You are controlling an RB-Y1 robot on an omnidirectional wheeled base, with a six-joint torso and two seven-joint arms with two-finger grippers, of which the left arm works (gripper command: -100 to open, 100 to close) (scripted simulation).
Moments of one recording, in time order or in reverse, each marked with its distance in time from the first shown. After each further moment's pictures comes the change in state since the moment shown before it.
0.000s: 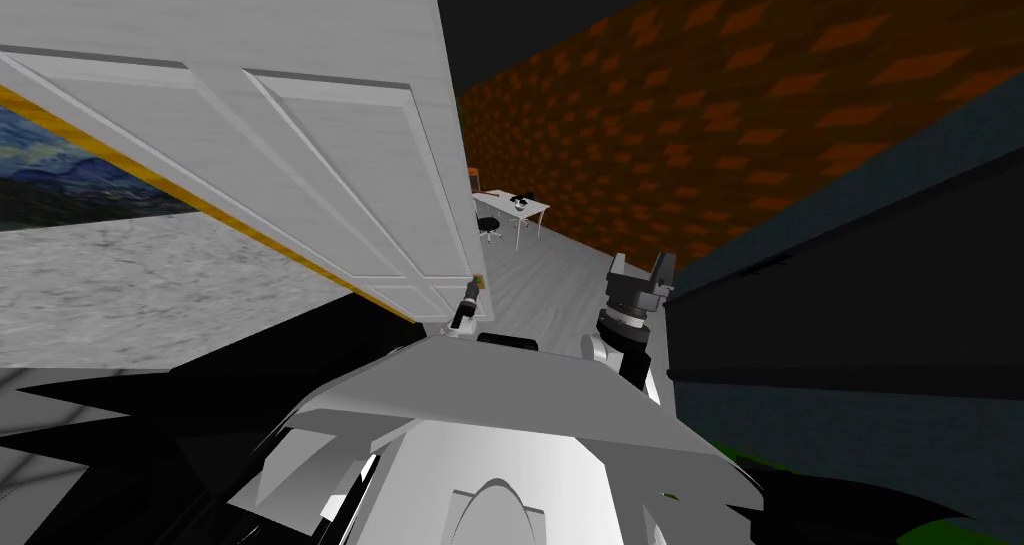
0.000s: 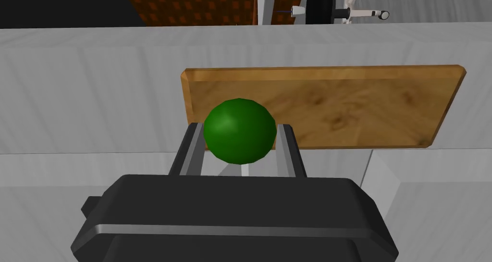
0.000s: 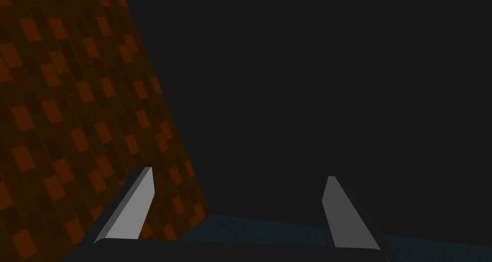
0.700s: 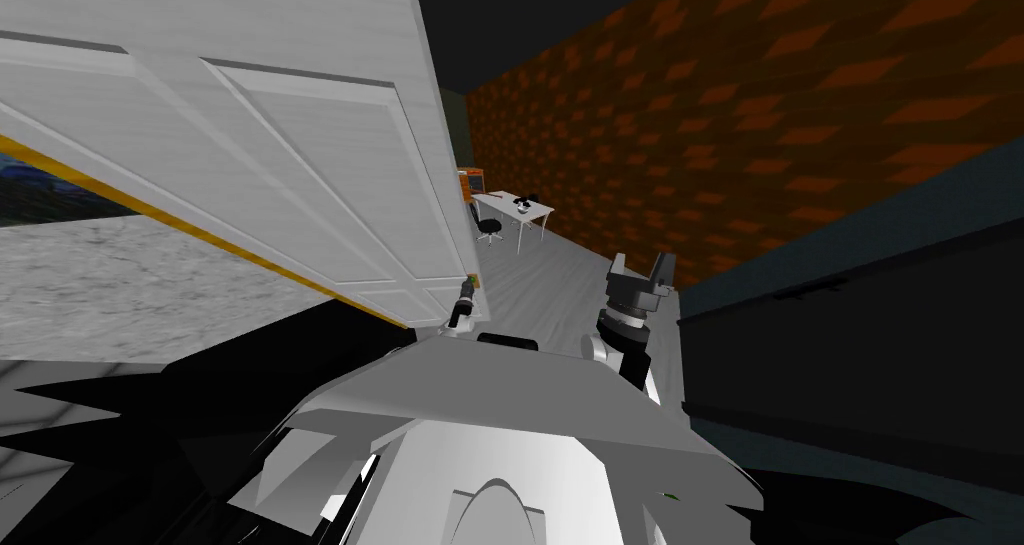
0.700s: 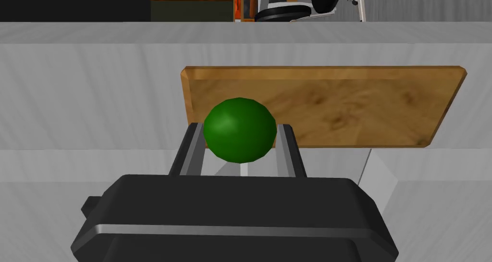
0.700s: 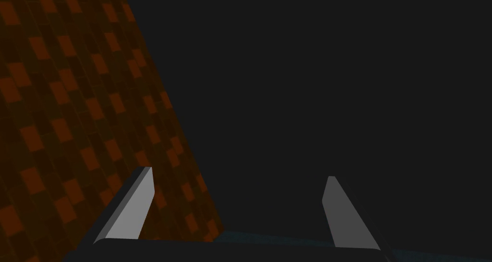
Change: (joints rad) arm -0.007 -0.003 0.083 0.009 0.033 0.003 -0.026
